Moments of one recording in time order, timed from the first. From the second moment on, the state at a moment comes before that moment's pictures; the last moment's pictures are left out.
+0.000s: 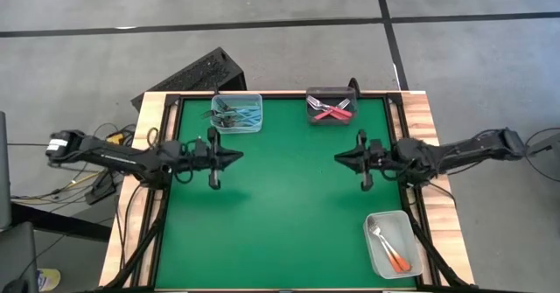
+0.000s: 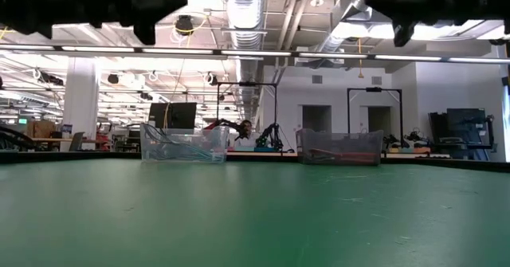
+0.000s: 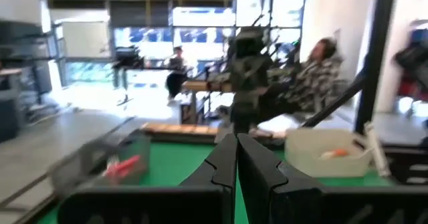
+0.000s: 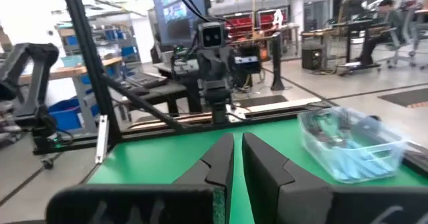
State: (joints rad) left arm -0.03 0.88 0.26 0.75 -0.16 -0.01; right arm 0.11 0.67 0.30 0.46 0.16 0.13
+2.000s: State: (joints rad) left arm 0.08 0.23 0.01 0.34 -0.01 -0.05; right arm 0.05 0.12 0.01 0.14 0.06 0.19
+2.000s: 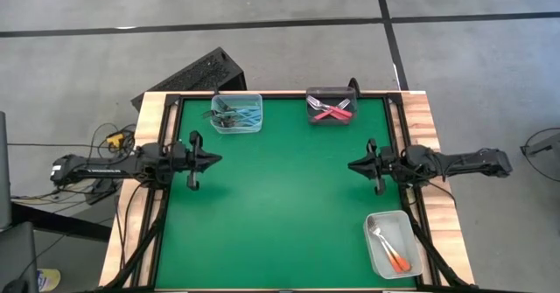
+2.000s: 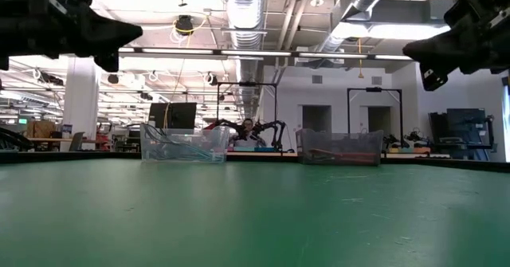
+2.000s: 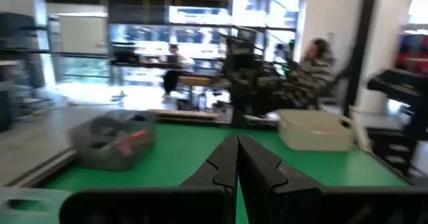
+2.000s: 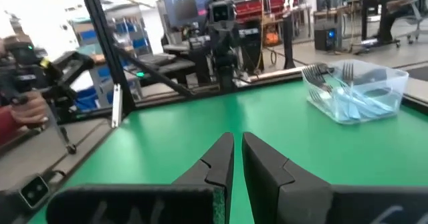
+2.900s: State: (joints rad) left arm 0.08 0.02 0.01 0.09 -0.01 -0.09; right arm 0.08 0.00 0.05 0.01 0.05 0.19
